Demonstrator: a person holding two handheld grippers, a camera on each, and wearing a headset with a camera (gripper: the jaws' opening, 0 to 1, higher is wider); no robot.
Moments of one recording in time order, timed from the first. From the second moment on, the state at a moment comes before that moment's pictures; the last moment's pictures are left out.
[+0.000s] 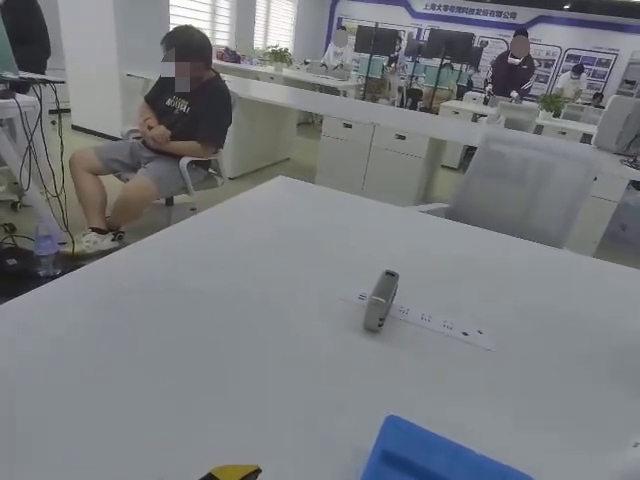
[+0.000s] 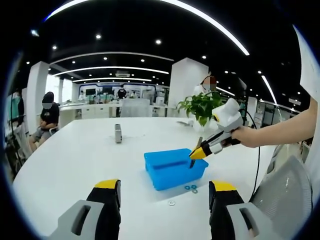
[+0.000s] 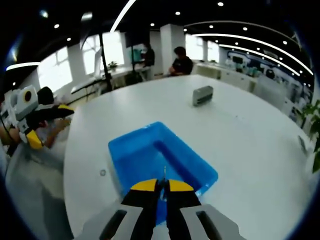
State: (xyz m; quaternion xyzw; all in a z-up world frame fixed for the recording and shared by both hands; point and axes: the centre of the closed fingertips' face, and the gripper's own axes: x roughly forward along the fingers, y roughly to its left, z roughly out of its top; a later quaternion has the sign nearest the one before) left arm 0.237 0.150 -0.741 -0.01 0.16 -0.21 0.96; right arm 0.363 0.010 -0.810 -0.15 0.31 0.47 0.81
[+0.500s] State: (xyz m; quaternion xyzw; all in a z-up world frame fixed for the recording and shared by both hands) left arm 0.236 0.149 -0.743 -0.01 0.16 -0.21 0.96; right arm 0.364 0.011 -0.806 -0.13 0.30 0.46 0.82
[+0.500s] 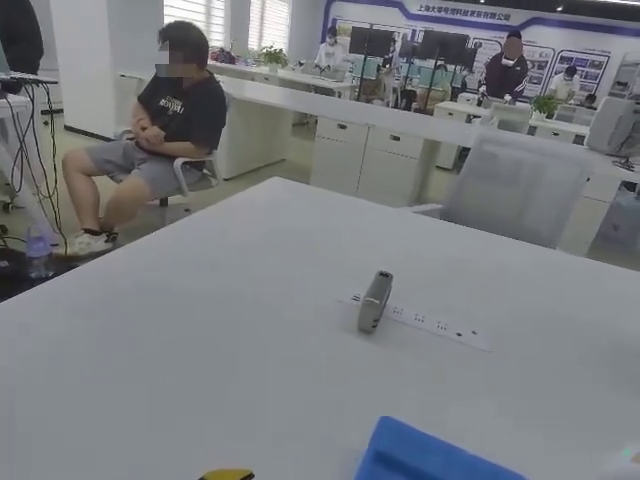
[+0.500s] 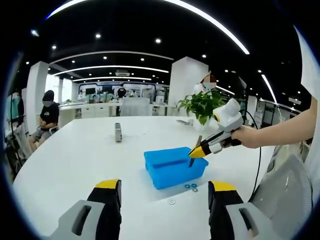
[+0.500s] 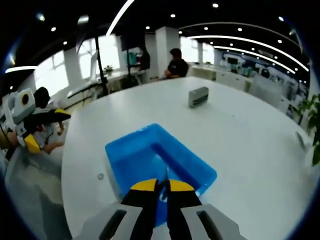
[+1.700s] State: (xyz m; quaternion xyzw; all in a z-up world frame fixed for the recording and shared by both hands) left arm 0.234 0.147 -0.745 0.00 0.16 -0.22 0.96; right arm 0.370 0.006 -0.796 -0.10 0.31 0.45 0.83
